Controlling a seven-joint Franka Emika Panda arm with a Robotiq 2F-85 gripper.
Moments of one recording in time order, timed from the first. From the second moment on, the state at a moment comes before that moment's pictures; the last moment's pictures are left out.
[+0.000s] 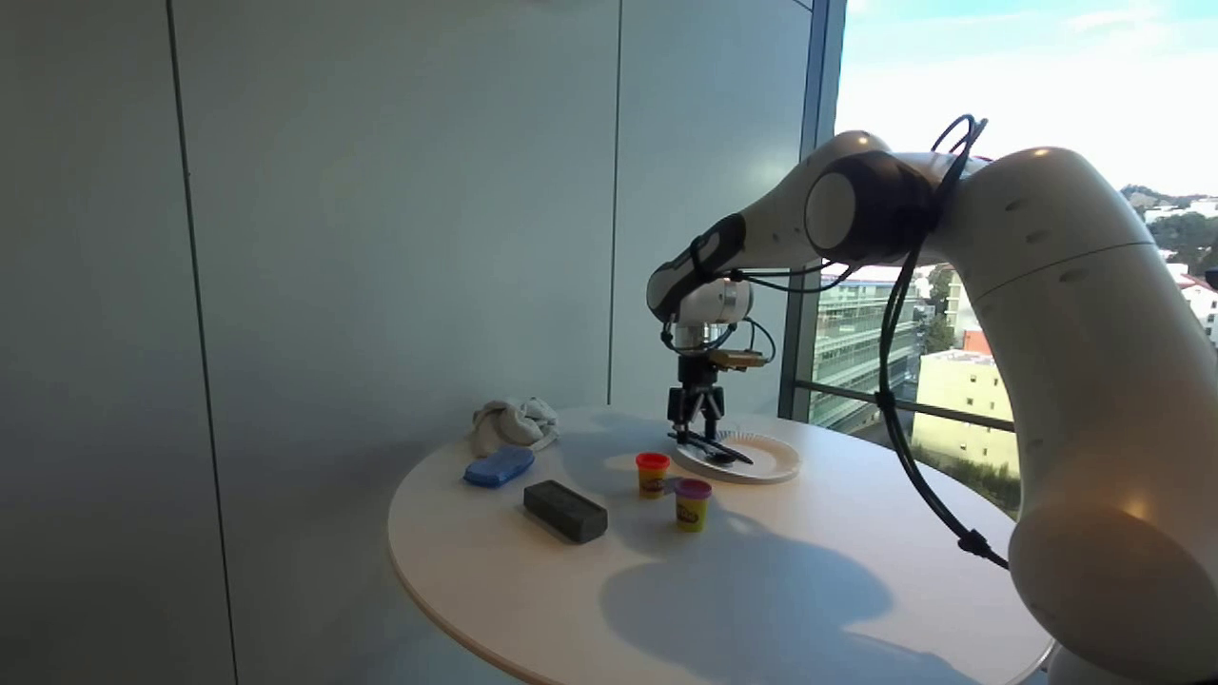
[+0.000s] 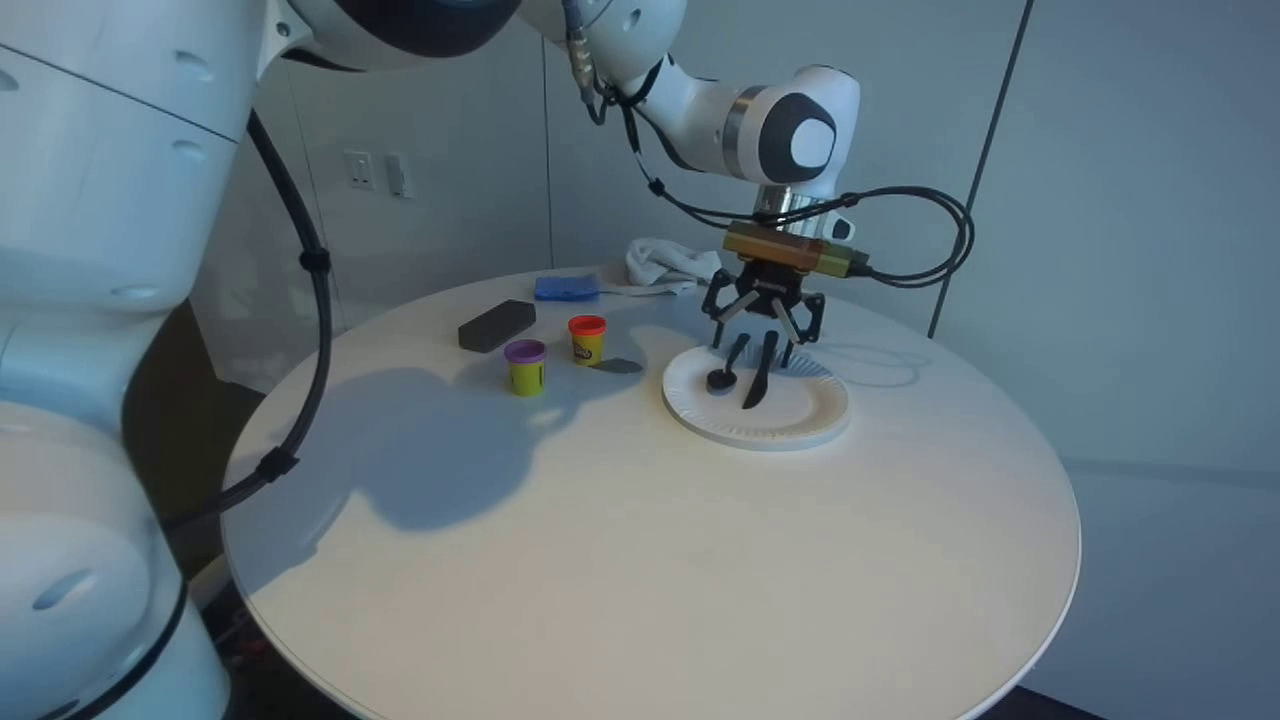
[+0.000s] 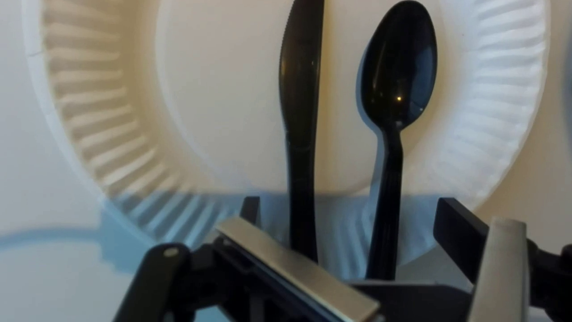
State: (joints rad) arm -0.32 0.50 -0.13 -1.53 0.08 1.87 -0.54
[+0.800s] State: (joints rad) arm -0.32 0.49 -0.13 -1.55 0.08 1.96 -0.55
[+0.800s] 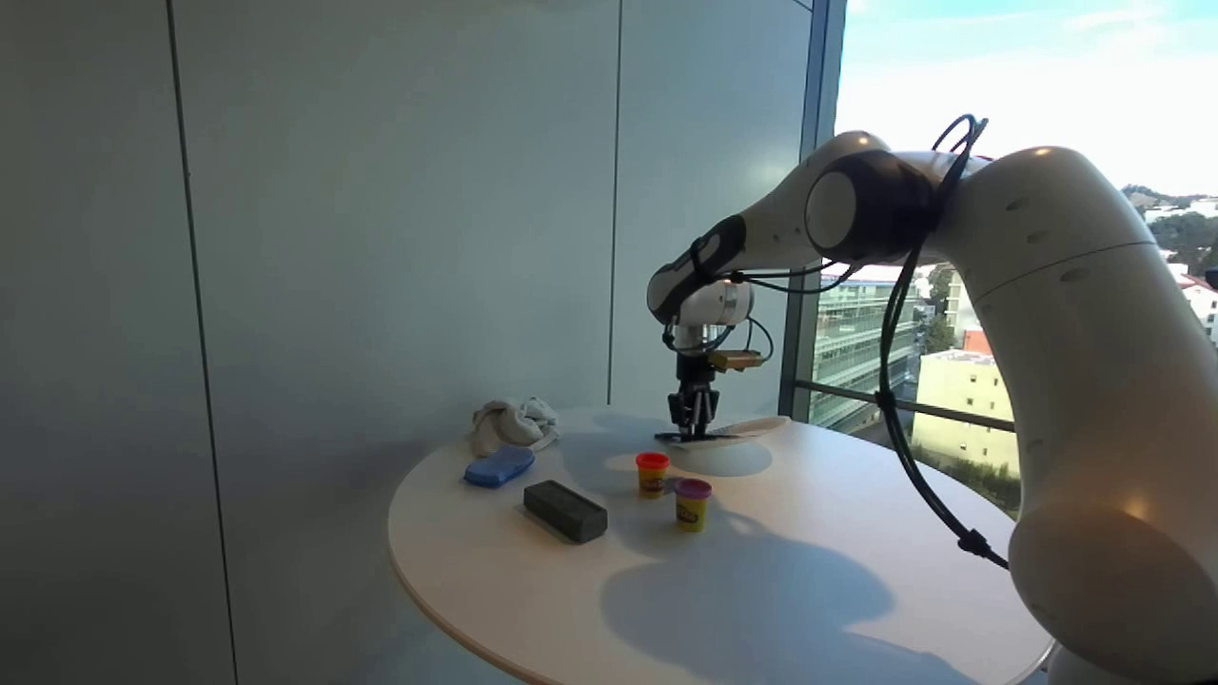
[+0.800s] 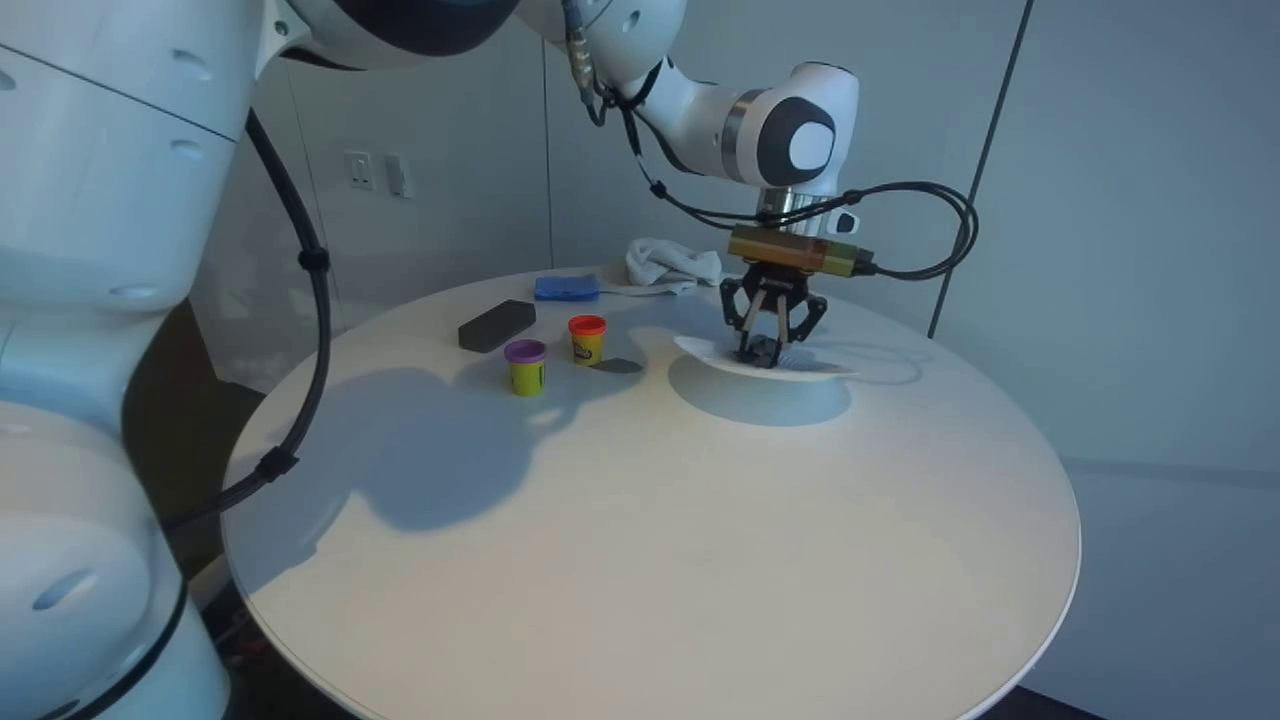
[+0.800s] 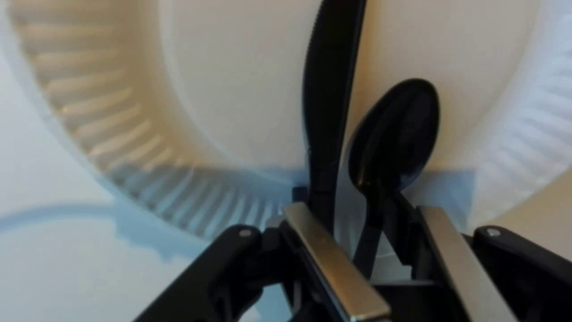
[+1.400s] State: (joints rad) arm -0.32 0.48 -0.13 -1.56 0.06 2.01 -0.55
